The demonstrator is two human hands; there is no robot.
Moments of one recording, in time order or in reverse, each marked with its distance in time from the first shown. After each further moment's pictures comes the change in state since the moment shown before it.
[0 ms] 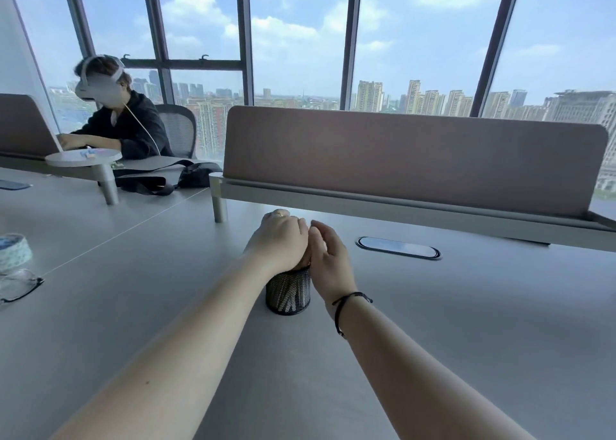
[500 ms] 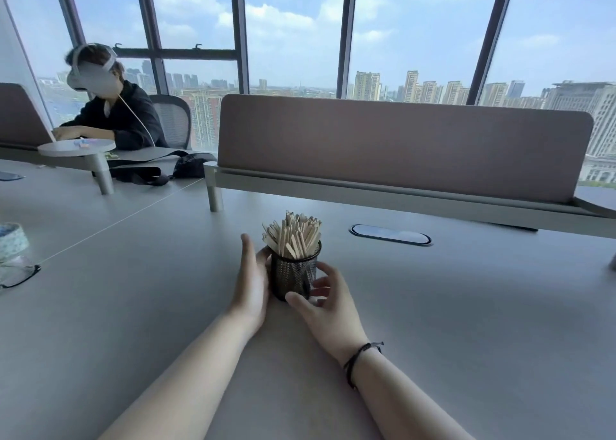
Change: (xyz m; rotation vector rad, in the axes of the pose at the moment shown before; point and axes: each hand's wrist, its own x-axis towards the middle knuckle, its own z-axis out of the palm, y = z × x) left_hand -0.082 -0.017 0.045 -1.415 -0.081 -0.306; right_hand -0.074 0.051 -0.028 -0.289 -0.019 0.043
